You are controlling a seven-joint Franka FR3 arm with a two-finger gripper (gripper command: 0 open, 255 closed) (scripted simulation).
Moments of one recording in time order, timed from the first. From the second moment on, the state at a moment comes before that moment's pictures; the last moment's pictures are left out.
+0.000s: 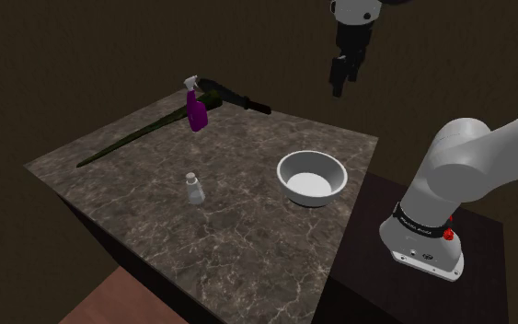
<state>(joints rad) -0.01 -0.83 0.02 -2.42 -0.12 1.59 0.04</state>
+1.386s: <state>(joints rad) 0.03 -0.38 0.35 -2.41 0.00 2.09 0.52</state>
